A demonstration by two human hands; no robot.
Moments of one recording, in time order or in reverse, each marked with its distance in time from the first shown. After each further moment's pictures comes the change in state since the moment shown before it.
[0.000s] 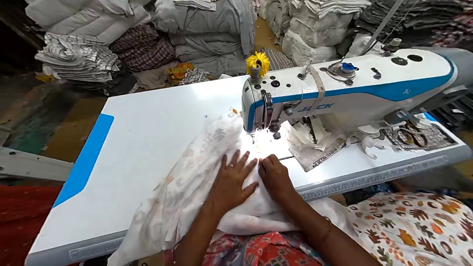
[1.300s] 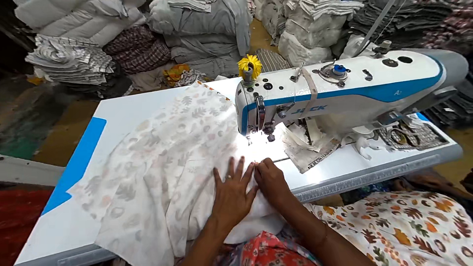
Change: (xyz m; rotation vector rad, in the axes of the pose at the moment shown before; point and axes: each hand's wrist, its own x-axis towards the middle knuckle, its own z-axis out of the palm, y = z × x) left_hand -0.011 0.033 0.009 0.098 0.095 -0.134; right_hand -0.004 0.002 0.000 0.002 0.004 -0.039
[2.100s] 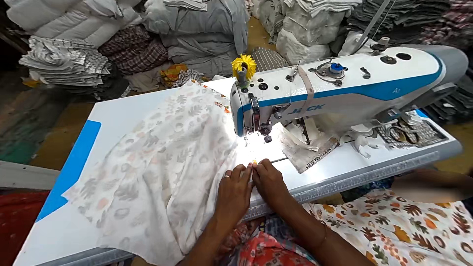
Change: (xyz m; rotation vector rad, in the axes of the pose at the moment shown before) left_hand 0.014 0.000 -0.003 -0.153 0.047 0.072; right_hand -0.002 0.003 0.005 0.005 0.099 -0.046
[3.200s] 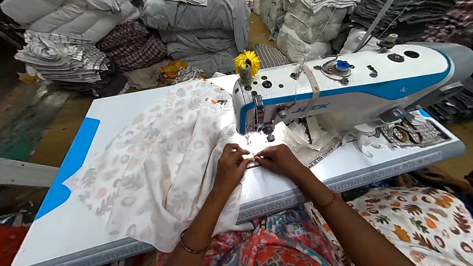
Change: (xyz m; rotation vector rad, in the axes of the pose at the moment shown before) left_hand 0.049 -0.031 0.006 -0.440 0.182 -0.090; right_hand 0.057 0.066 -0.022 0.249 -0.363 -0.248
